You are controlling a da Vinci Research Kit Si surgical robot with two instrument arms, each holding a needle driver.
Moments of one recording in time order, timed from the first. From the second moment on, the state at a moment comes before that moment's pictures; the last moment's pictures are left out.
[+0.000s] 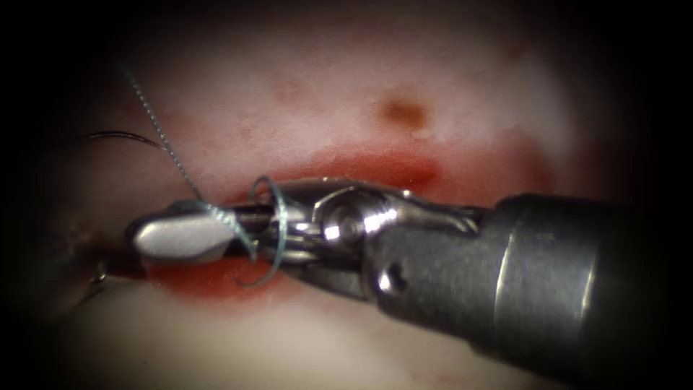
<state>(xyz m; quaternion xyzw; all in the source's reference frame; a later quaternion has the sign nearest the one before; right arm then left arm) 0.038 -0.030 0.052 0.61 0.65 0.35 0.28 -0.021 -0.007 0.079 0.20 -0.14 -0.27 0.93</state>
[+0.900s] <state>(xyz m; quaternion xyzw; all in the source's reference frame) 0.040 -0.028 0.050 0.26 0.70 0.36 0.55 -0.026 -0.009 0.077 0.22 -0.11 -0.27 0.93</state>
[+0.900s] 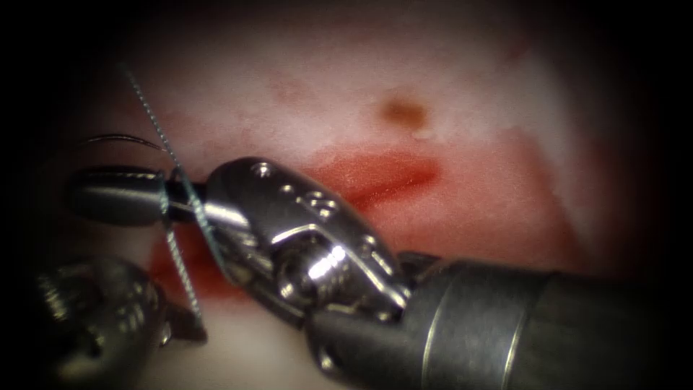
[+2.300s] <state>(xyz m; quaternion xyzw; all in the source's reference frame) 0.039 -0.029 0.050 0.08 0.55 0.34 0.76 -0.024 -0.012 0.079 0.25 0.00 -0.22 0.94</state>
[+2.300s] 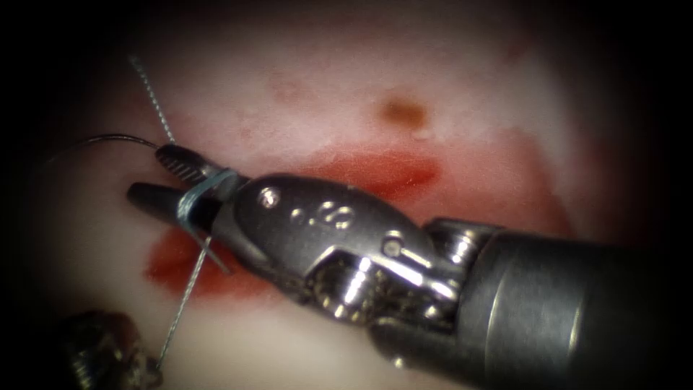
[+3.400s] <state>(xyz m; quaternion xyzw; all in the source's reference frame) 0.040 -0.030 0.051 0.07 0.54 0.34 0.76 -0.023 -0.012 0.080 0.26 0.00 -0.21 0.94</state>
